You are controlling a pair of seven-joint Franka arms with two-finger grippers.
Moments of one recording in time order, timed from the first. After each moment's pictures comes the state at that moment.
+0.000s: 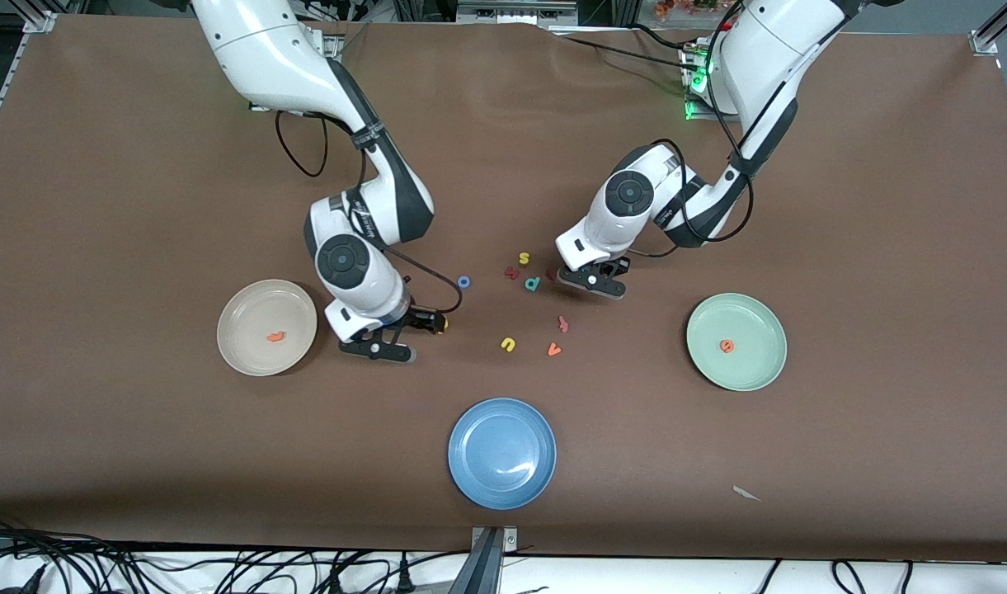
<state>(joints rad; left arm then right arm) -0.18 0.58 -0.44 -2.05 0.27 2.54 -0.51 0.64 0.73 -0.15 -1.56 0.21 2.33 0.54</state>
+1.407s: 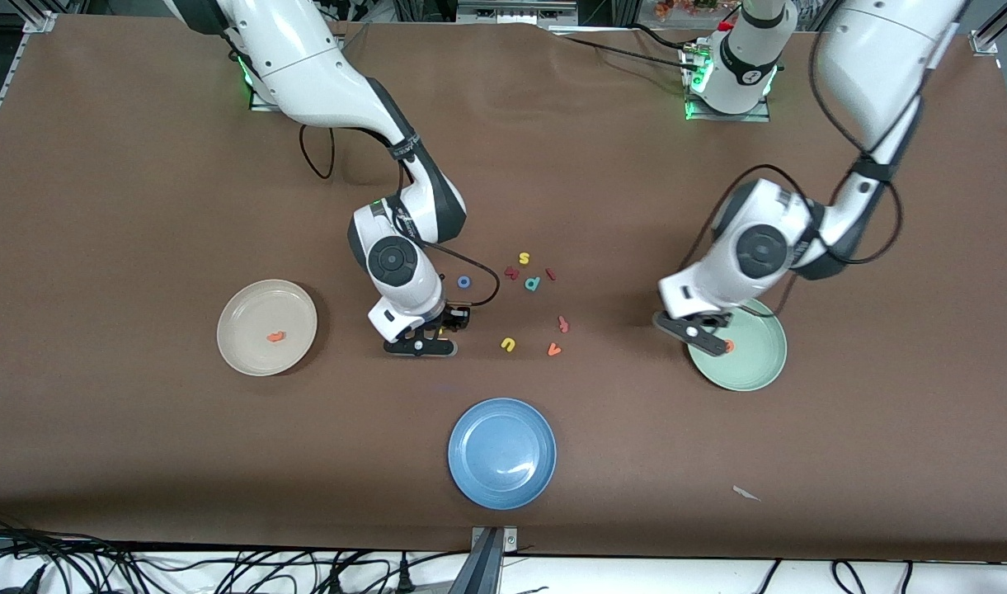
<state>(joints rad) 0.18 0.52 -0.44 -1.93 0.28 2.32 0.11 0.70 0.83 -0.14 -1.51 0.21 2.38 0.49</state>
